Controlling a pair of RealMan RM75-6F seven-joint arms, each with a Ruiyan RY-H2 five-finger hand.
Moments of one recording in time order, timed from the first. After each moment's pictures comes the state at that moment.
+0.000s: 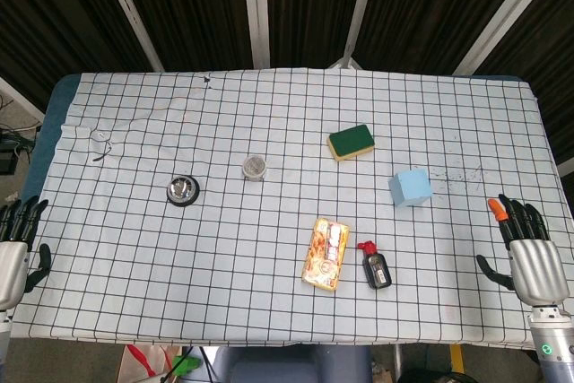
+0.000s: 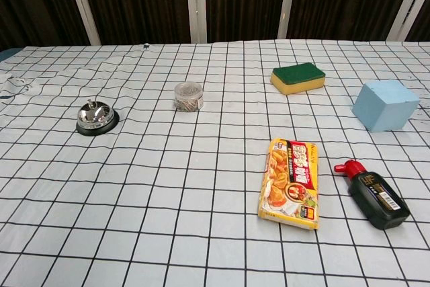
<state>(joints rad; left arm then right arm) -0.05 -1.17 -0.05 -1.68 1.50 1.57 0.20 0.11 -1.15 0.08 -1.55 -1.53 1.51 0.04</state>
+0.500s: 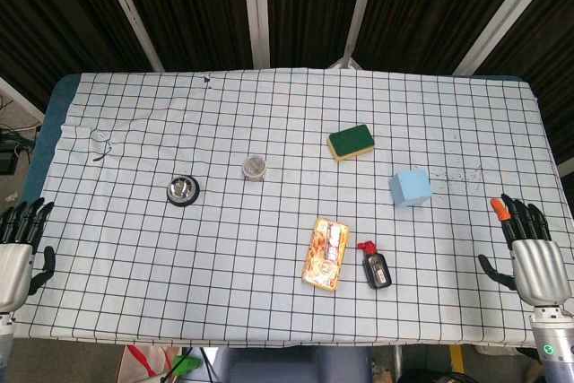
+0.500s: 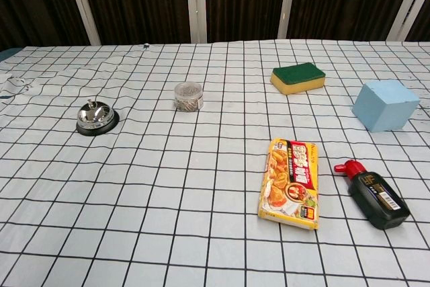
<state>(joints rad) -0.05 -1.17 -0.04 -1.69 1.52 1.56 0.21 0.11 -1.15 0.08 -1.55 -1.52 1.50 0.04</state>
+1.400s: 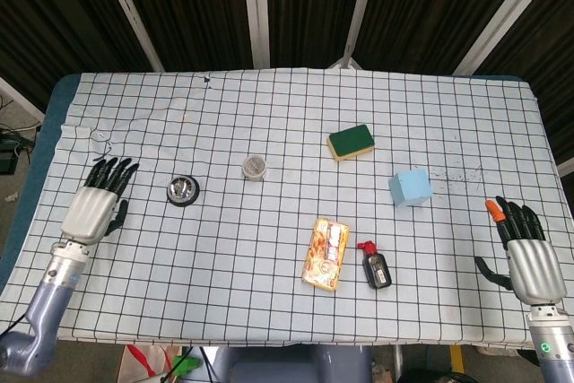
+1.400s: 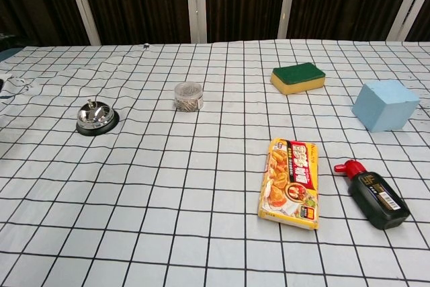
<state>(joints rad) -0.40 -1.44 -0.17 -1.28 1.50 1.22 0.13 0.12 -1.14 0.07 -1.55 -1.51 1.46 0.04</state>
